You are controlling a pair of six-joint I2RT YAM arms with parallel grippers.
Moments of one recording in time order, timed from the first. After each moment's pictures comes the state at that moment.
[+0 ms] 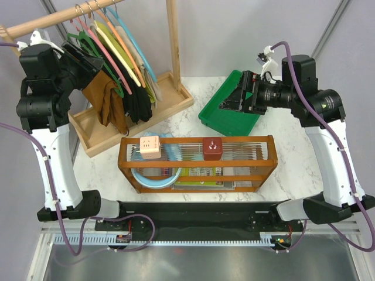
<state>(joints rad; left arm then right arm) 0.05 1.41 2.20 -1.05 0.06 -0.67 0.34 1.38 1.97 -1.11 -0.56 0.52</state>
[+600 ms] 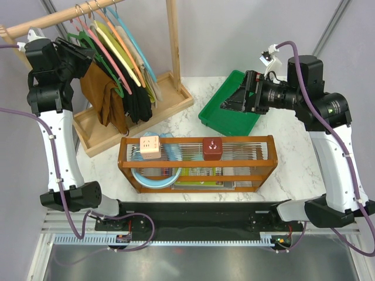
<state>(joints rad) 0.18 1.47 2.02 -0.74 0.13 -0.82 0.34 1.36 1.98 -1.09 -0.59 0.52</state>
